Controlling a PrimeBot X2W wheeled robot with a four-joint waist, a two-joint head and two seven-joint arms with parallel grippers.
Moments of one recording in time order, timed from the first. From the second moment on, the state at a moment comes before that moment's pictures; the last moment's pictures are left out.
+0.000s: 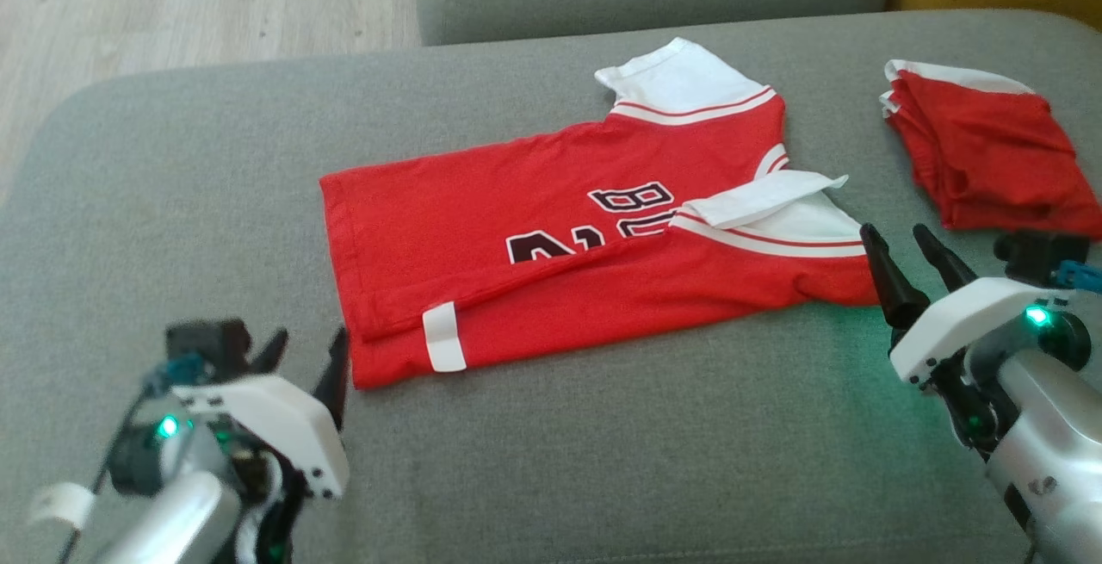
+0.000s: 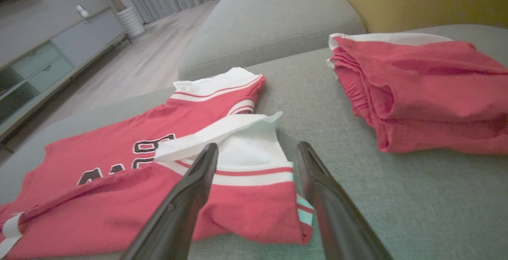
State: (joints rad) left arm -0.20 0.52 -0.64 0.09 -0.77 0.37 0.06; right arm -0.53 -0.43 0.67 0.80 0.96 0.13 -0.18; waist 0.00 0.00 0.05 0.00
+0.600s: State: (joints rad) left arm -0.29 0.37 -0.73 0.31 -0.77 0.36 0.09; right arm -0.54 -0.36 0.56 0.92 0.84 0.13 0.02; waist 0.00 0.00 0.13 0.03
